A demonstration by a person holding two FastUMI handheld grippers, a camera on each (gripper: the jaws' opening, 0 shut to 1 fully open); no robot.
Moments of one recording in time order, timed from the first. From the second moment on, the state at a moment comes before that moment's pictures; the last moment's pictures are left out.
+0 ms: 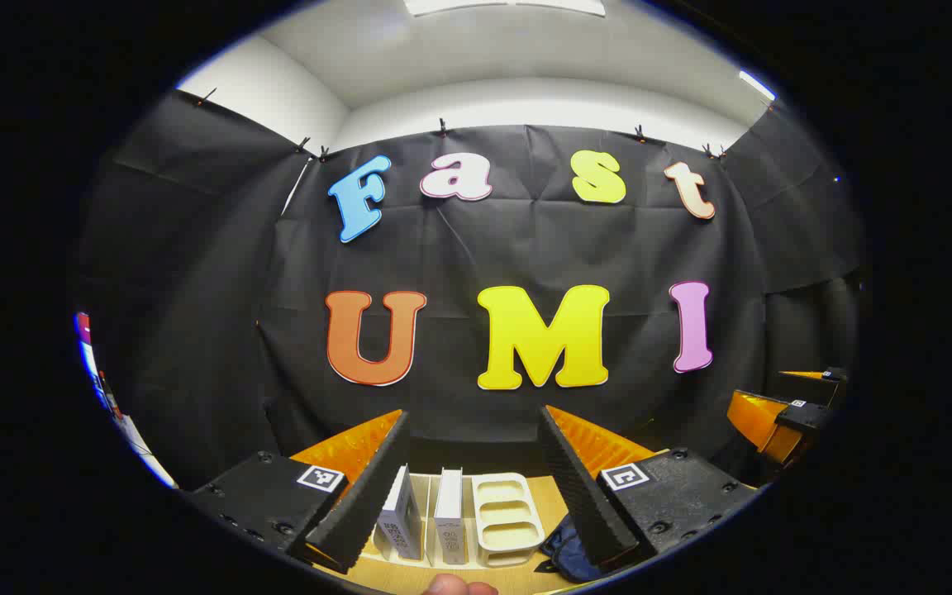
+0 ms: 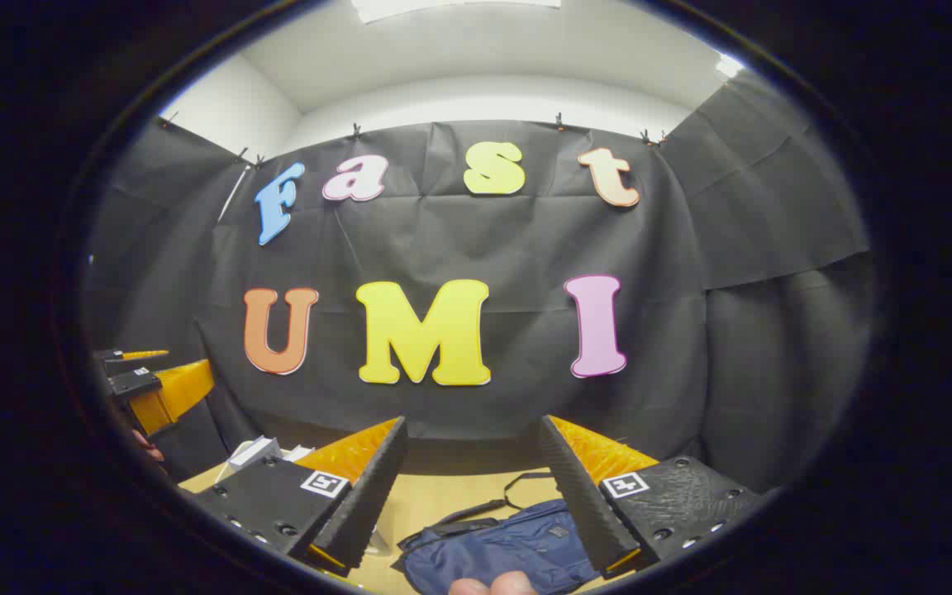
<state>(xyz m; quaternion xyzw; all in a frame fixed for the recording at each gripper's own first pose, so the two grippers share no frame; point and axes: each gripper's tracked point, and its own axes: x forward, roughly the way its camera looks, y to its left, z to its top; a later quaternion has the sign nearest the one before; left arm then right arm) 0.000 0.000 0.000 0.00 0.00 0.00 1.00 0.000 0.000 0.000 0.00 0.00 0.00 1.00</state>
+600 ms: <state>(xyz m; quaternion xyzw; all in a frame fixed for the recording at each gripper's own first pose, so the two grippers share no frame) 0.000 -0.005 -0.021 0.00 0.03 -0.01 1.00 -0.005 0.016 -0.014 -0.02 0.01 0.02 1.00</state>
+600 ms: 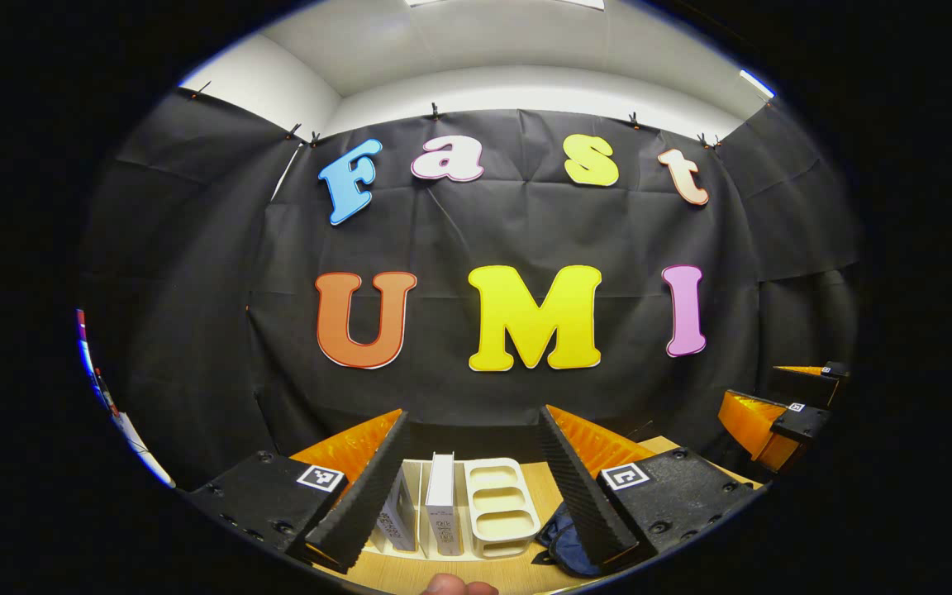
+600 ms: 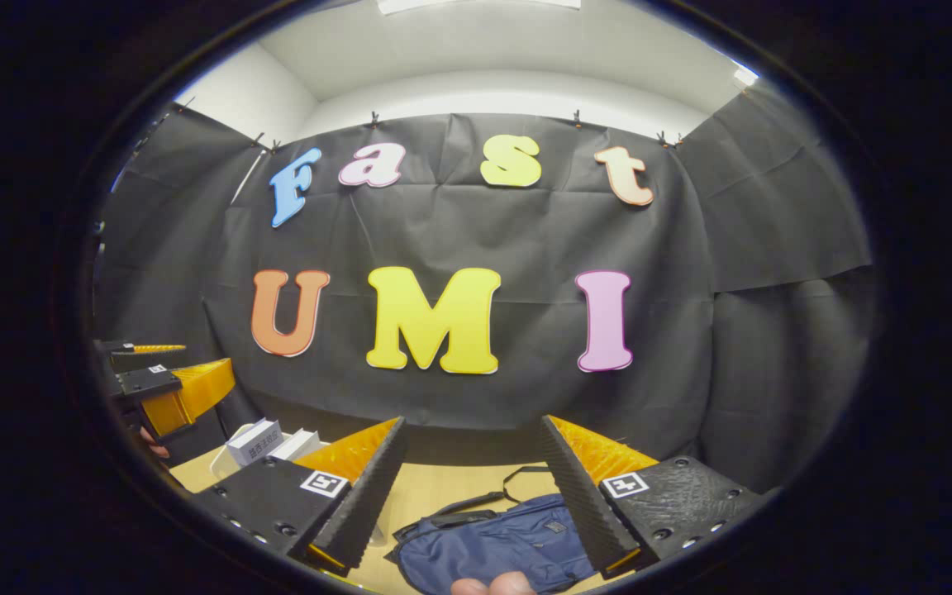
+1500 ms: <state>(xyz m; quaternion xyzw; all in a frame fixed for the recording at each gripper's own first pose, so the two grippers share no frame) 0.002 0.014 -0.035 0.00 0.04 0.01 1.00 0.003 0.046 -0.068 -0.05 0.07 0.05 1.00</state>
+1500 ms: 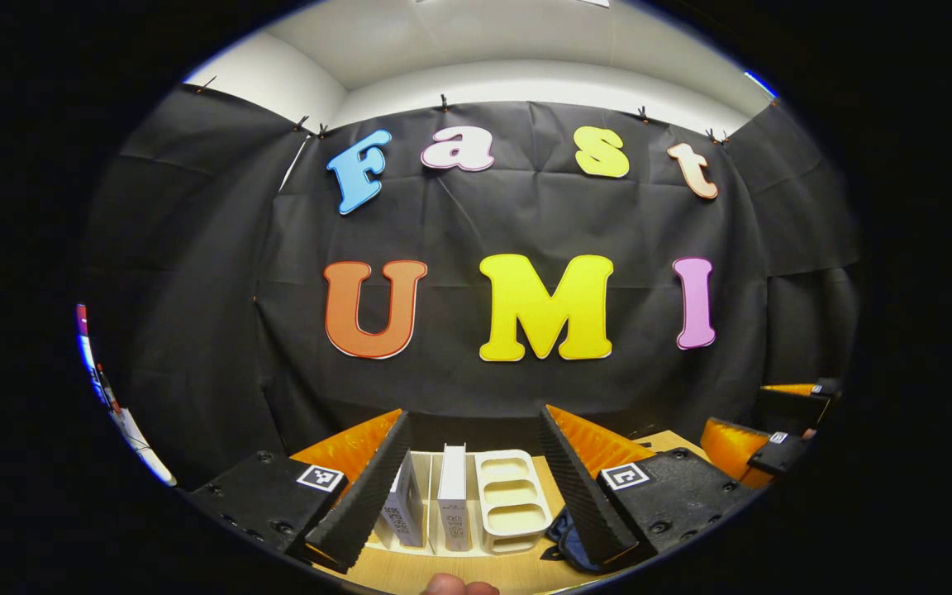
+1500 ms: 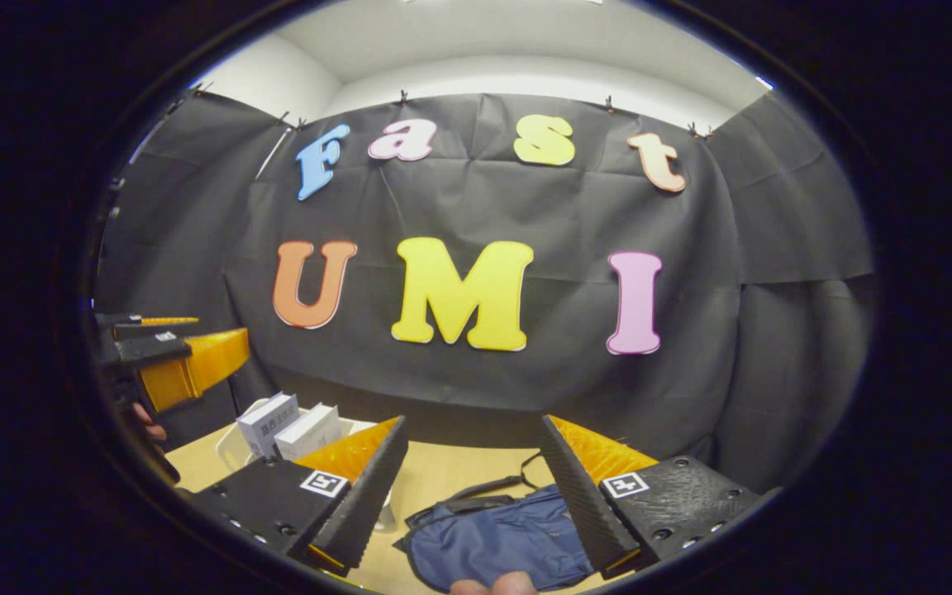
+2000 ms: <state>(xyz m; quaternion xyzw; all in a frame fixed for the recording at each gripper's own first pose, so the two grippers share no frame) -0.011 0.047 -0.047 0.01 0.07 0.04 1.00 0.005 0.077 -0.267 -0.10 0.25 0.08 0.96</state>
